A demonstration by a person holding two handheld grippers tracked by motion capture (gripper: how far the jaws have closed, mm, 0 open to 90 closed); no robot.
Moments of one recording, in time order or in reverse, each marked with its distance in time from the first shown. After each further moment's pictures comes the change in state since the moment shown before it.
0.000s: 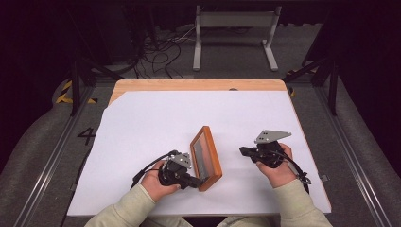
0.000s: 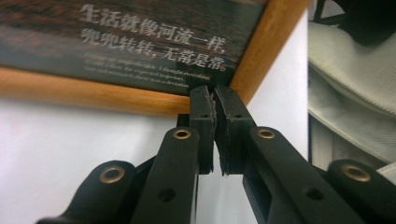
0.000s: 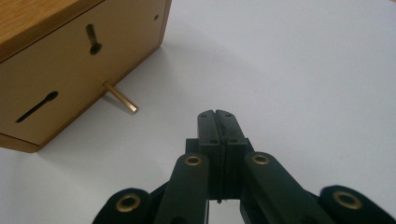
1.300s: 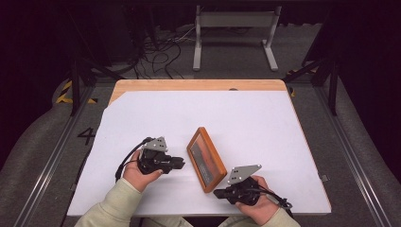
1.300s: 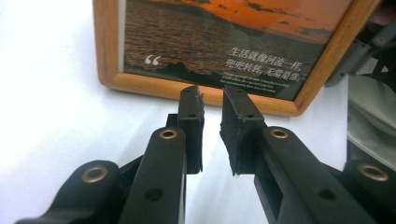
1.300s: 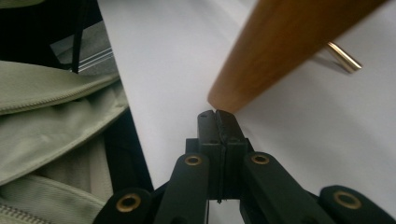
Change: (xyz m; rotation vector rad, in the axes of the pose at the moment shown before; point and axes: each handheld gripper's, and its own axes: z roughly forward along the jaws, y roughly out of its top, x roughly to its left) left arm 0.023 -0.022 -0.061 -0.195 0.199 -0.098; right arm 0.100 -0.030 0.026 0.098 0.339 -0.098
